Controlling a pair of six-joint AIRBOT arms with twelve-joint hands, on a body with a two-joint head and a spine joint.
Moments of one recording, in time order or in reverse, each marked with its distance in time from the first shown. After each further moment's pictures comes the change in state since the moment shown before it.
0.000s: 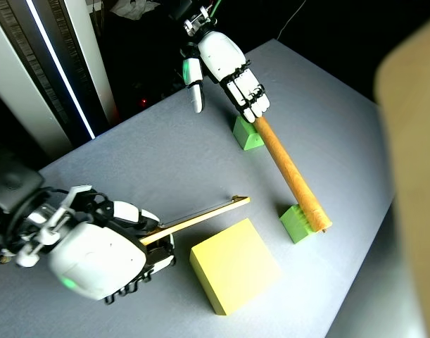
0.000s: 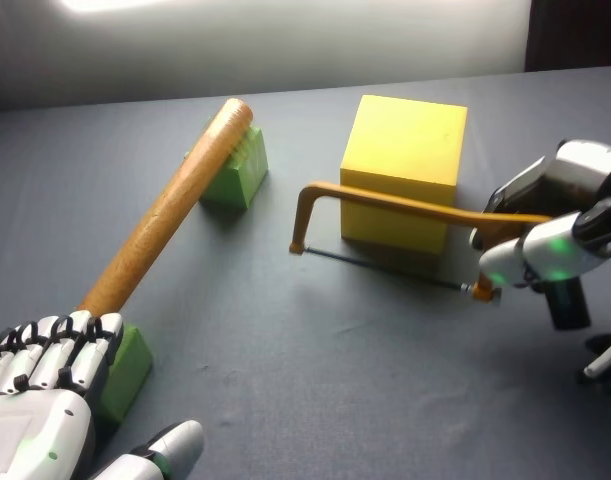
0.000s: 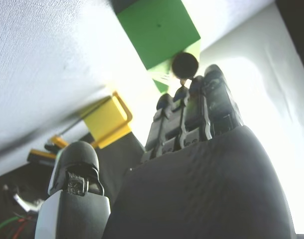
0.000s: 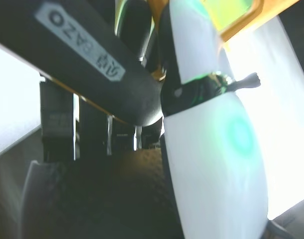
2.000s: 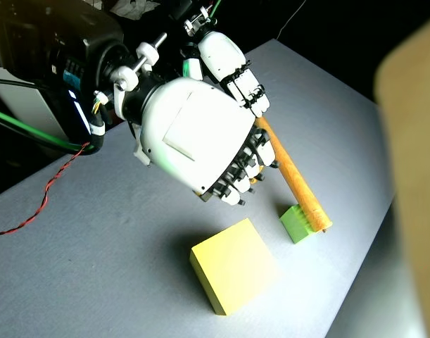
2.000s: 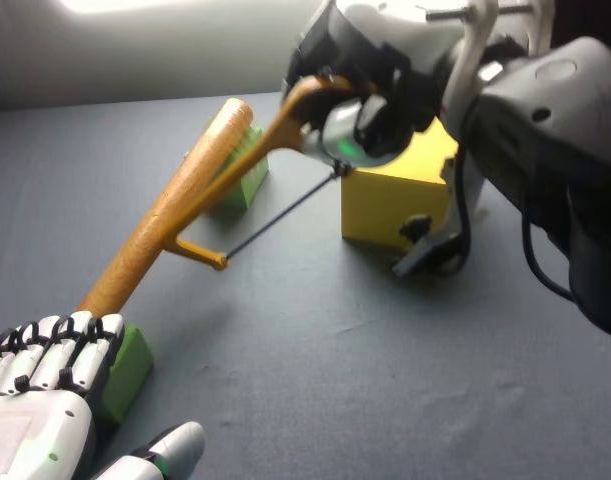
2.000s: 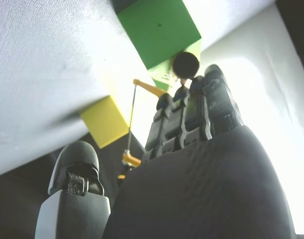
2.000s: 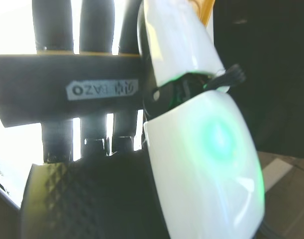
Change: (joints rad) left arm 0.004 0.000 0.000 0.003 0.002 -0.001; right arm 0.356 -0.295 -0.094 -0.089 0.385 -0.432
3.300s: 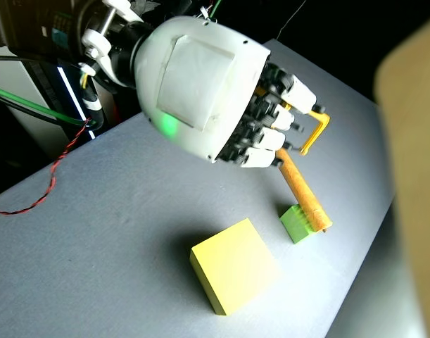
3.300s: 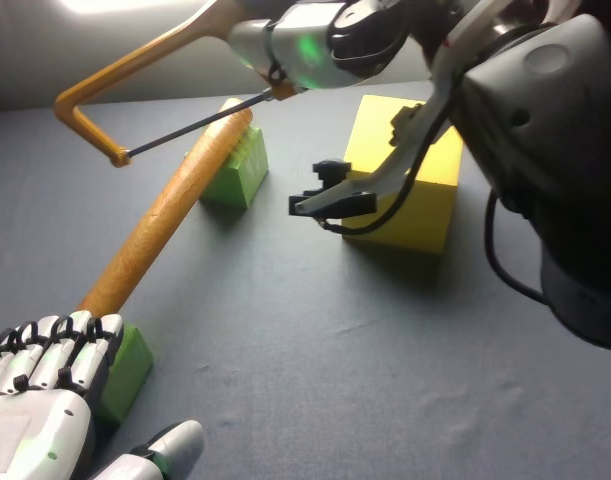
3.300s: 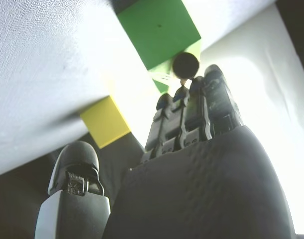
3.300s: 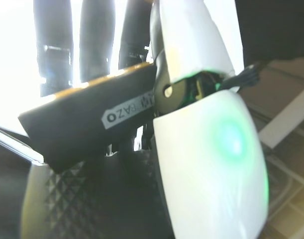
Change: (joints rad) left arm 0.000 0.000 0.002 -0.001 0.000 -0.006; right arm 0.005 -0.046 -0.003 -0.177 0.161 0.546
